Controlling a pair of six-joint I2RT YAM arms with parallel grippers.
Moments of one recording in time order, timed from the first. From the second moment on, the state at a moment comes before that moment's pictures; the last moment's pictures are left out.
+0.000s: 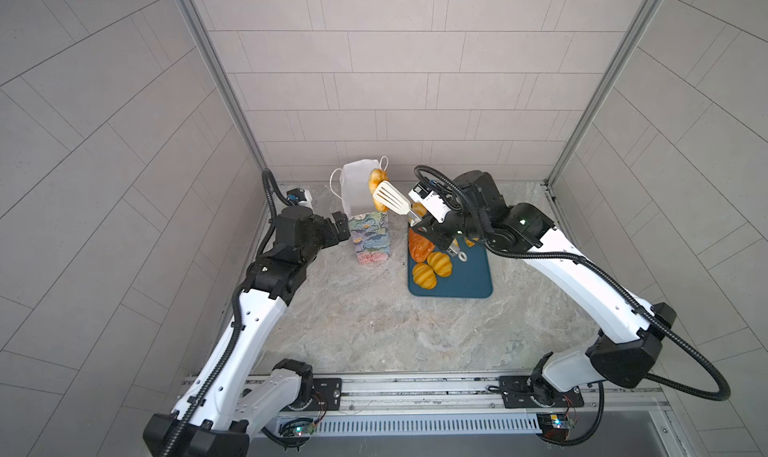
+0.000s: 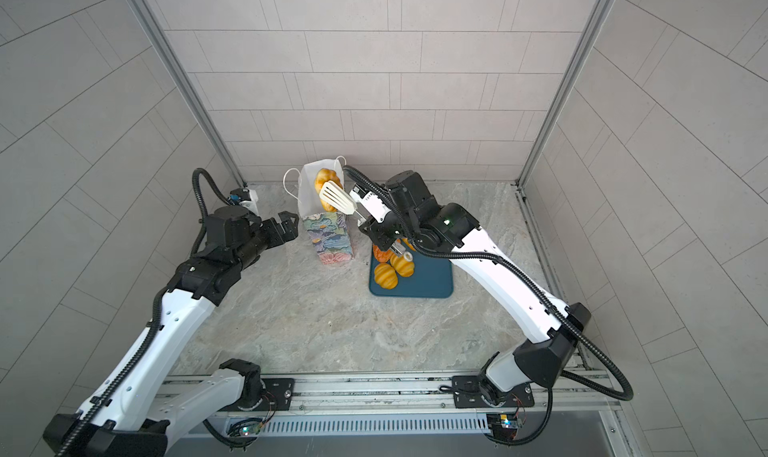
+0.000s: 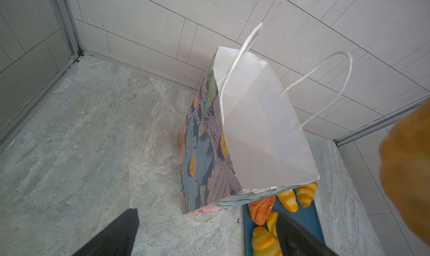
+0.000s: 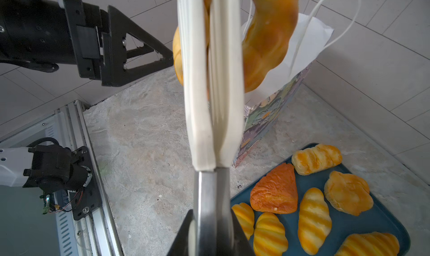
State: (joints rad) left arm -0.23 1.00 1.05 -0.51 -0.08 -0.48; right arm 0.69 1.52 1.72 -0.83 -0.25 -0.09
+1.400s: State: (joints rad) left arm -0.22 0.99 1.02 -0.51 -0.05 -0.48; right arm 0.70 1.90 2.17 -1.02 -0.13 -0.04
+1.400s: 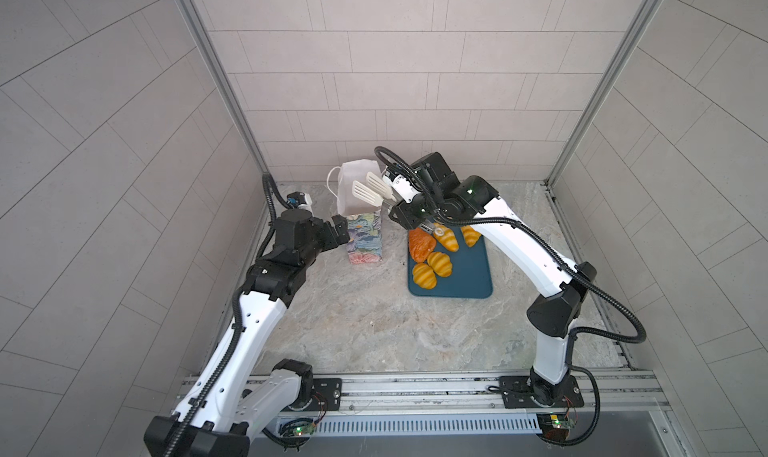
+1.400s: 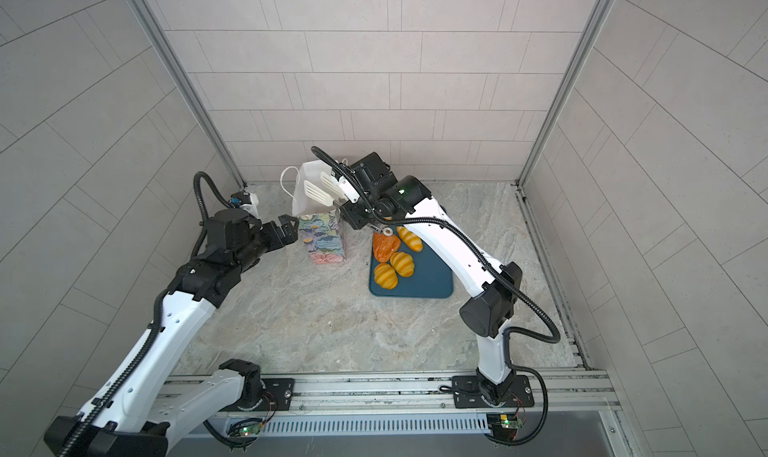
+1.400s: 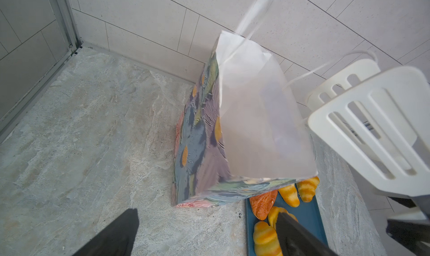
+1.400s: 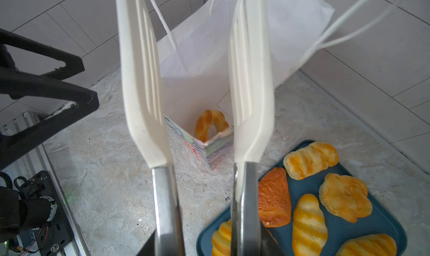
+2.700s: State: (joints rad) left arm -0.22 1.01 1.02 -0.57 -0.06 -0.47; right arm 0.69 1.37 1.33 -1.08 0.31 -0.01
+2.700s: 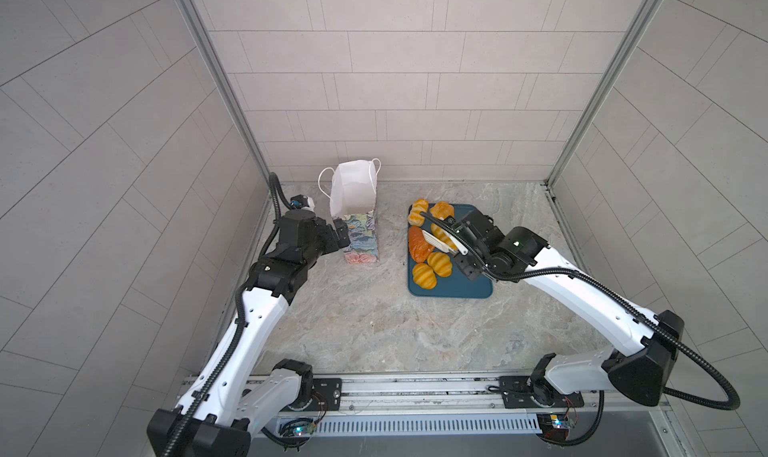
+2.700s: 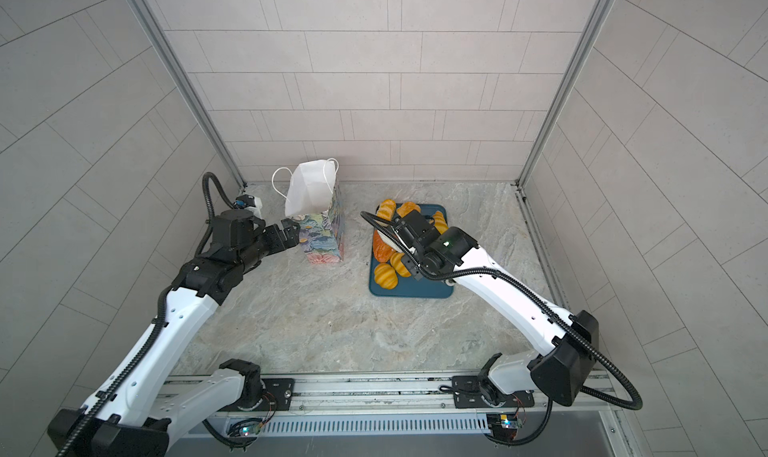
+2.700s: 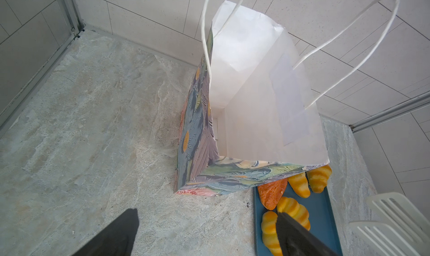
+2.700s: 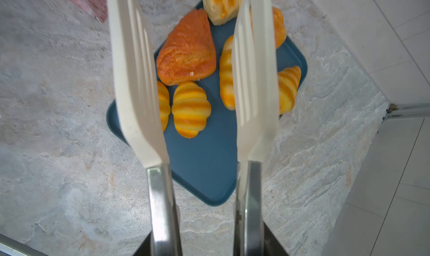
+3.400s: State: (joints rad) left arm -0.22 1.00 1.02 -0.58 -0.07 -0.46; right arm 0.69 1.51 1.19 -1.10 0.33 0.12
